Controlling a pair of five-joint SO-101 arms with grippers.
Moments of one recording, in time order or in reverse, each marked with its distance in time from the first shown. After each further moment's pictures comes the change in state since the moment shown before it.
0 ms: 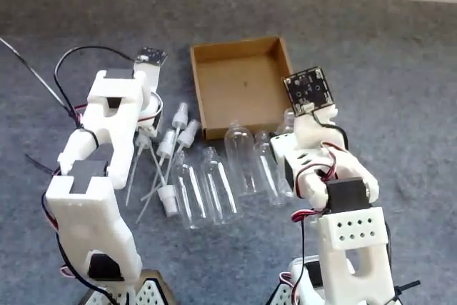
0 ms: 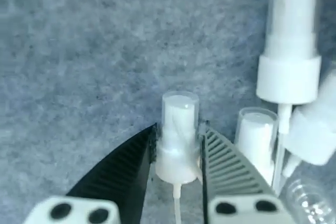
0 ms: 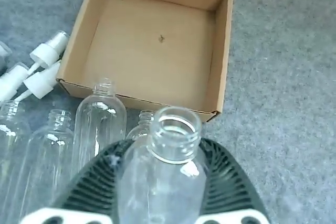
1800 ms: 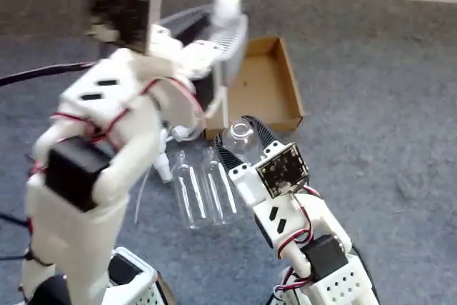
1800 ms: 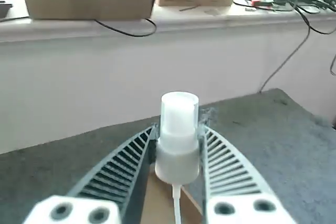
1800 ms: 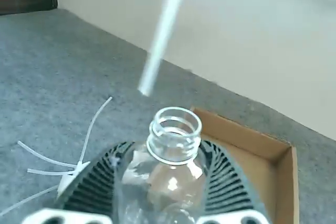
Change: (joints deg) left arm 32.7 -54.7 -16.4 -7.0 18.0; right arm -20.0 -32.8 30.3 -31.0 -1.8
